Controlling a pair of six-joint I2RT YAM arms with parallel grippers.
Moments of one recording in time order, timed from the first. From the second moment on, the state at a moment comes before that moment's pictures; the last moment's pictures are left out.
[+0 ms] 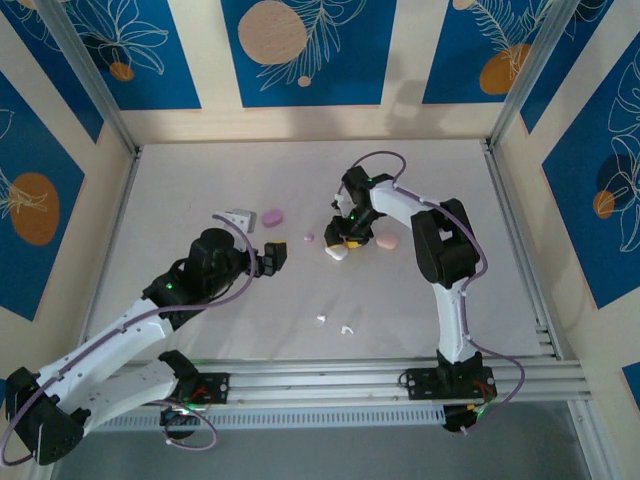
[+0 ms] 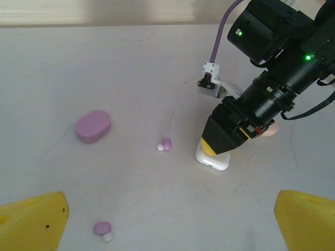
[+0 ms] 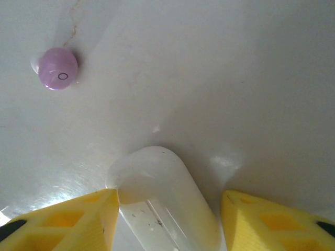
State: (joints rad) left arm -0.70 0.90 0.74 -0.30 -0.17 -0.34; right arm 0.44 2.14 1.60 -0.90 -0.40 0.19
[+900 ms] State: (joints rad) left arm -0.70 0.90 0.74 -0.30 -0.16 -0.36; right arm 0.53 2.11 1.57 -0.87 -0.23 0.10
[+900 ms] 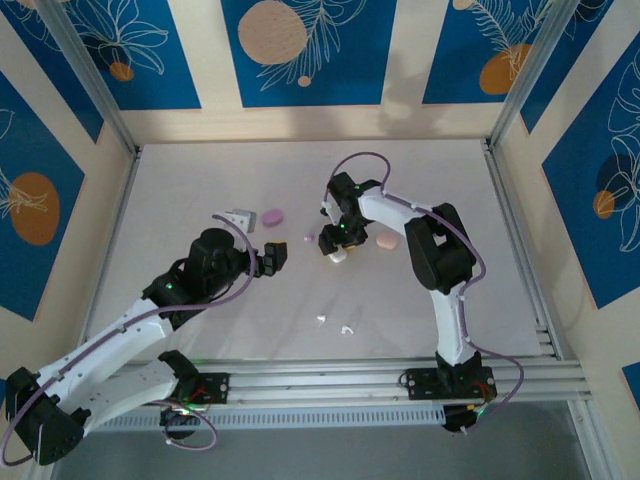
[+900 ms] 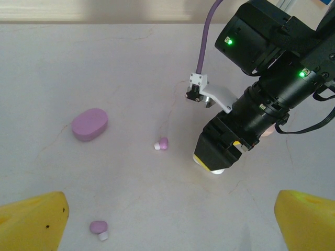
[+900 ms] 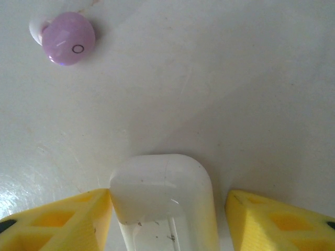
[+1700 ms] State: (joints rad) left arm -0.69 0.90 0.74 -0.30 -0.16 -0.38; right arm 0.60 1.97 1.36 -0.75 -0.08 0.02
